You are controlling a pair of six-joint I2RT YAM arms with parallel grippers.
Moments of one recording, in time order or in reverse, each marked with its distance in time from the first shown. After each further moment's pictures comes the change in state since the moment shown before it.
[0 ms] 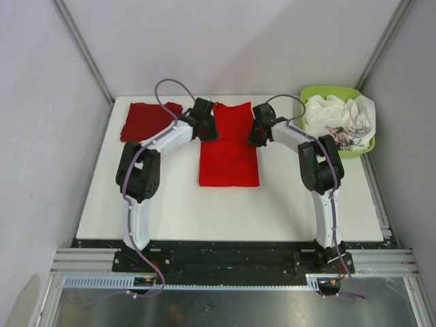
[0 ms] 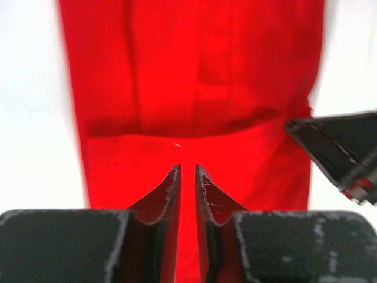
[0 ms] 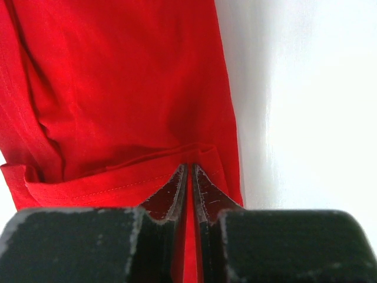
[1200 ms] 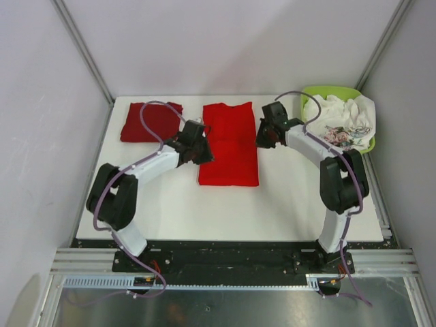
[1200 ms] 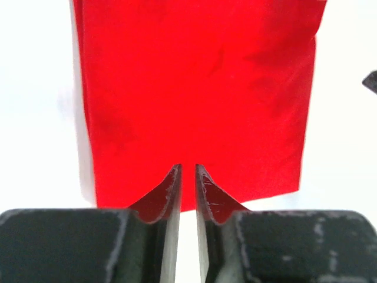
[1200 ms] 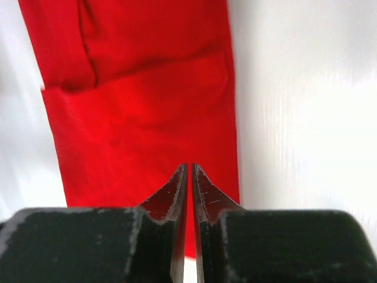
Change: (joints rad) left arm -0.074 -0.371 -0.478 0.126 0.035 -0.128; right arm -0.002 -0.291 -0.172 -0.080 -0.009 -0.020
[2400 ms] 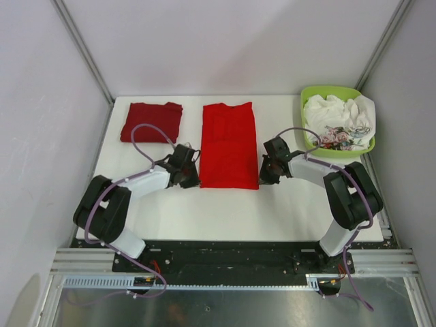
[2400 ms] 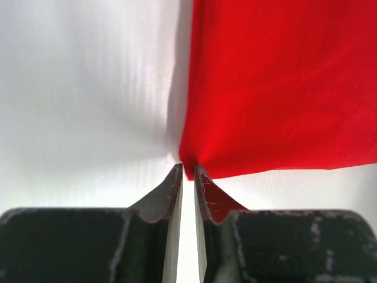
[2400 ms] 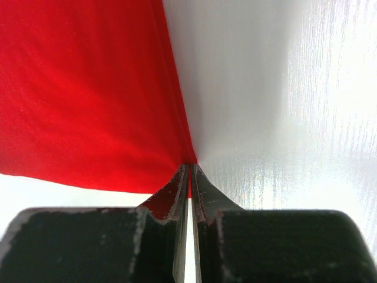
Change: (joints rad) left arm 0.018 -0.145 -0.349 0.050 -0.033 -0.009; right arm 0.080 -0.207 -0.525 0.145 -0.072 0.073
